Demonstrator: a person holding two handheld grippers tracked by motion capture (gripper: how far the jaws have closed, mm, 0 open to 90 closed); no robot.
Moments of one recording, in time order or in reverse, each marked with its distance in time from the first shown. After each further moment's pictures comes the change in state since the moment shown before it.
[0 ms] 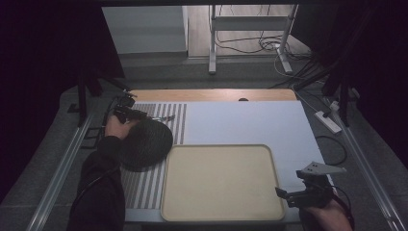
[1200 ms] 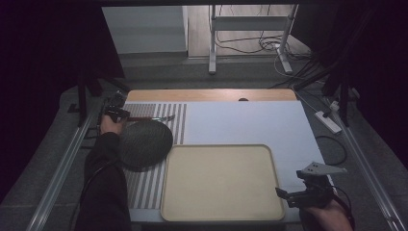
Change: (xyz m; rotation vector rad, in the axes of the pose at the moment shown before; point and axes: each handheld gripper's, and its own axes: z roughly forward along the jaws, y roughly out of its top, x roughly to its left) left arm 0.056 -0.013 0.034 0.053 0.193 -0.109; right arm 0.000 -0.001 -0.001 -0.001 0.001 0.001
